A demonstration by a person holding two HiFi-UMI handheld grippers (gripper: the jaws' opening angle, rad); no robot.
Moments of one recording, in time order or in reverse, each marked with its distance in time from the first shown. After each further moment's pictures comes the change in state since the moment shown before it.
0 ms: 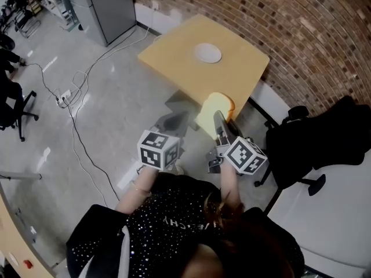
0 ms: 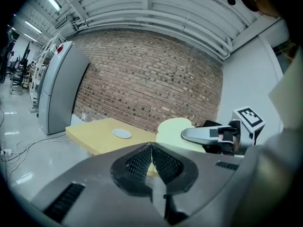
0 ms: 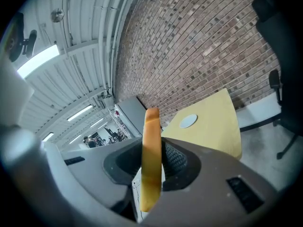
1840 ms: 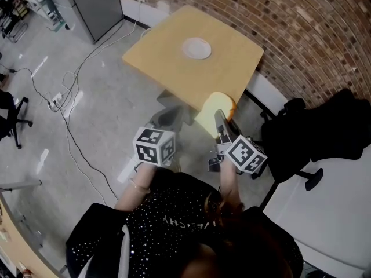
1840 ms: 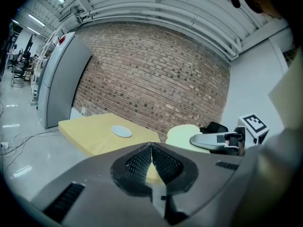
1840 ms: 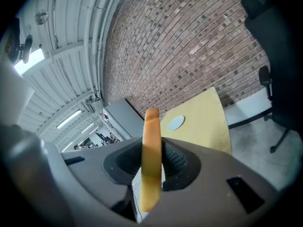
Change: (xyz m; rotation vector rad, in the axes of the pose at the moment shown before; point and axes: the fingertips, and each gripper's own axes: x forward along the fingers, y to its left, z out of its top) left arm 0.067 0.025 0.005 -0.062 0.039 0.007; right arm 0.024 -0.062 0.026 0.086 -0.008 -0.109
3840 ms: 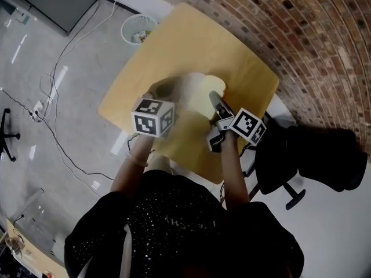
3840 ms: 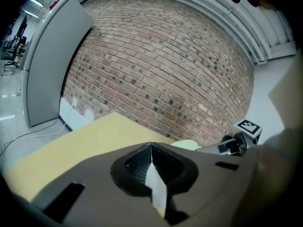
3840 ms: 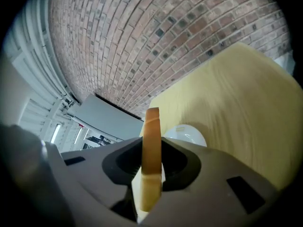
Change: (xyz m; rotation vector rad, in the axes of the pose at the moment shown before) left arm 0.359 0.260 0.139 -0.080 0.120 -0.032; right arm 0.413 -0.111 0.109 0.291 0.266 -0.120
